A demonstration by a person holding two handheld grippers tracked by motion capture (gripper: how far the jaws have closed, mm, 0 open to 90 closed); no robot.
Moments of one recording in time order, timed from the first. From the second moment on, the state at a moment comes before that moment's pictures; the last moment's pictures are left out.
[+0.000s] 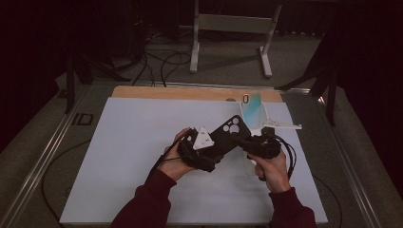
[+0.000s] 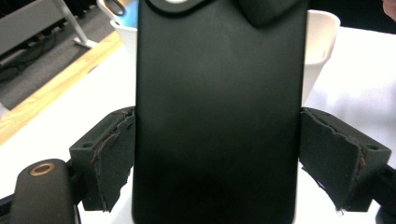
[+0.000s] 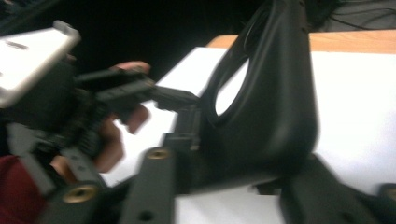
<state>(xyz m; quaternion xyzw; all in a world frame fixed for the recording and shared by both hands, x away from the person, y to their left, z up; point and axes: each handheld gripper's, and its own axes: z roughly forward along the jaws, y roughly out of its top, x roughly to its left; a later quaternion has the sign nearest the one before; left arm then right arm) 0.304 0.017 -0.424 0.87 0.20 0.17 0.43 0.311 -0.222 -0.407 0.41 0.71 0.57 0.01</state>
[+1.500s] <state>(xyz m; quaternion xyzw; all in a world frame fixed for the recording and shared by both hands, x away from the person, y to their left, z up) 0.306 0.037 -0.427 0.86 0.17 0.08 0.48 0.294 -0.208 -0.378 0.29 0.78 0.55 0.06</state>
